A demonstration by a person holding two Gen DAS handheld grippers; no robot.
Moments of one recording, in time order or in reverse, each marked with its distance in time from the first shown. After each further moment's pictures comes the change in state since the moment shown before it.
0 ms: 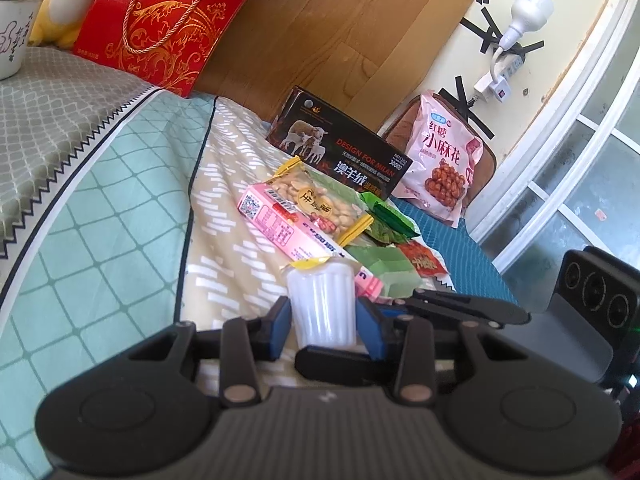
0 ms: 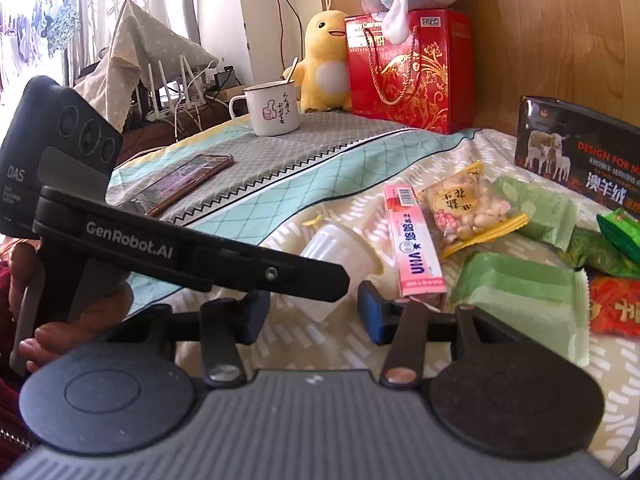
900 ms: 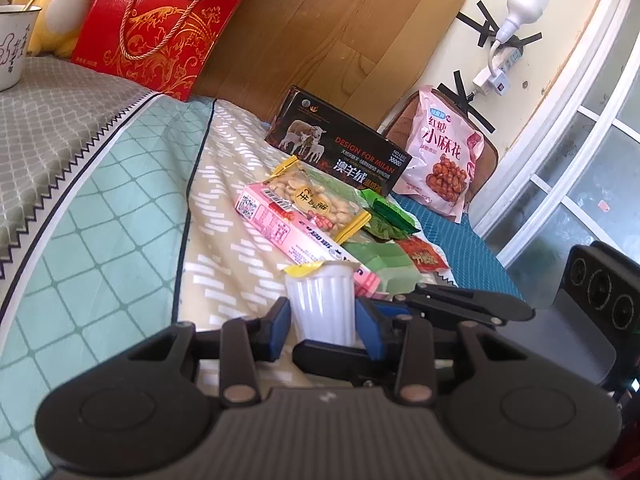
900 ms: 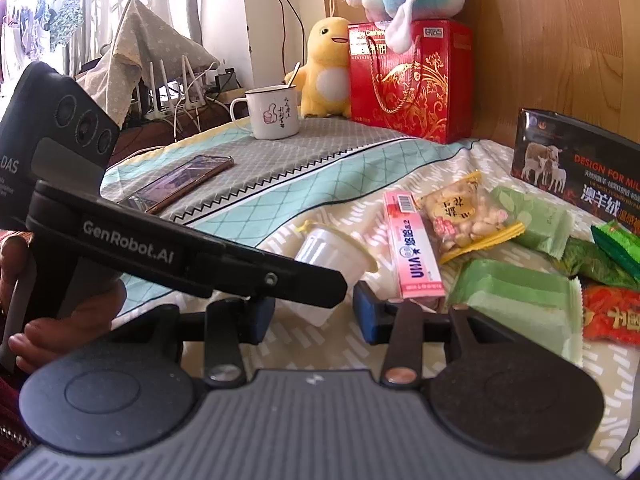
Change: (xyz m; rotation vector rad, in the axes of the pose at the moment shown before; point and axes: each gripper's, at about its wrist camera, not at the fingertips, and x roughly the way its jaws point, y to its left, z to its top) left arm -0.001 -0.006 -0.001 0.027 0.003 0.022; right arm -0.001 0.008 -0.002 -0.036 -0.022 -0.028
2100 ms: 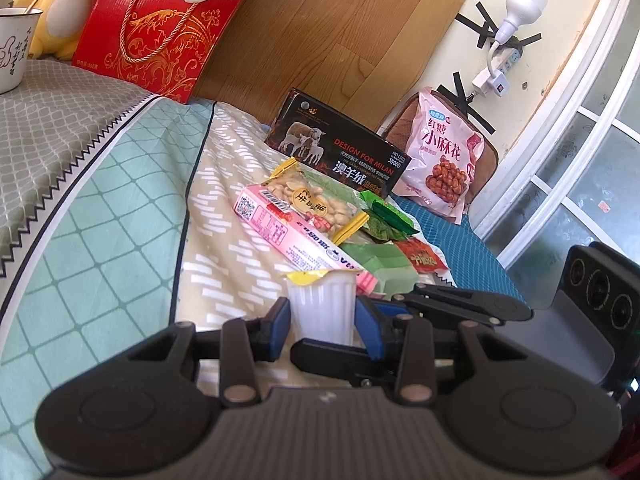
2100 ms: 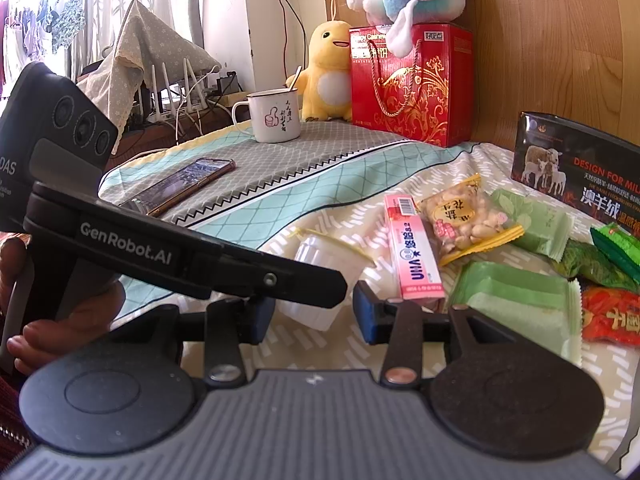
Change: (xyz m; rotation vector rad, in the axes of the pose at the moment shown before) left arm -0.002 -0.002 -0.001 0.000 -0.006 0.005; right arm -0.001 0.002 -0.001 0.004 -0.011 0.001
